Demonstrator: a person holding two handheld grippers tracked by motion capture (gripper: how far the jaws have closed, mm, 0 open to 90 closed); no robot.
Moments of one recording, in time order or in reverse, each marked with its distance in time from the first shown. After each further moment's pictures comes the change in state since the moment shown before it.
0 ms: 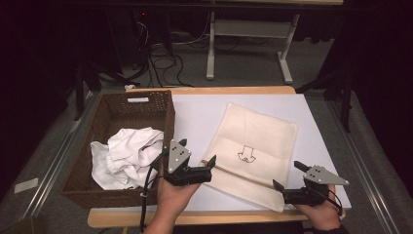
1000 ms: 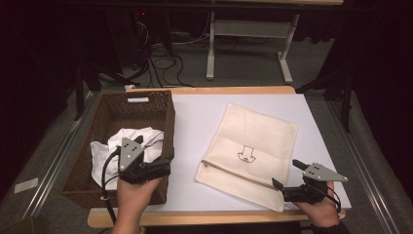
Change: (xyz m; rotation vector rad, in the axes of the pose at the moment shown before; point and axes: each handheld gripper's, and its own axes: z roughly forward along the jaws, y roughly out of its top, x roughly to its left) left arm 0.075 0.004 -0.065 0.002 0.195 -0.043; right arm -0.005 0.002 0.005 0.006 0.026 0.015
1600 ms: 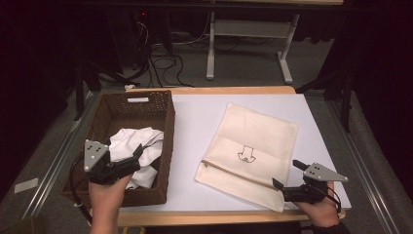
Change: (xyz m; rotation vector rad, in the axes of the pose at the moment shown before) left arm 0.054 -0.011 -0.024 -0.022 0.146 -0.066; right arm -0.001 -0.001 0.000 0.001 -0.001 0.010
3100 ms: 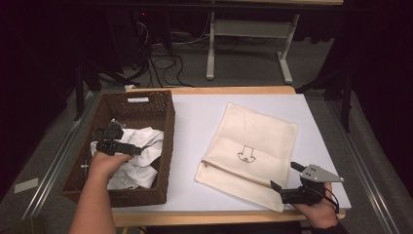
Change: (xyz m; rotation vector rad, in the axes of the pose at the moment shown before) left arm 0.076 -0.031 0.133 0.912 0.020 -0.107; right arm 0.005 -0.002 0.003 0.036 0.006 -0.017
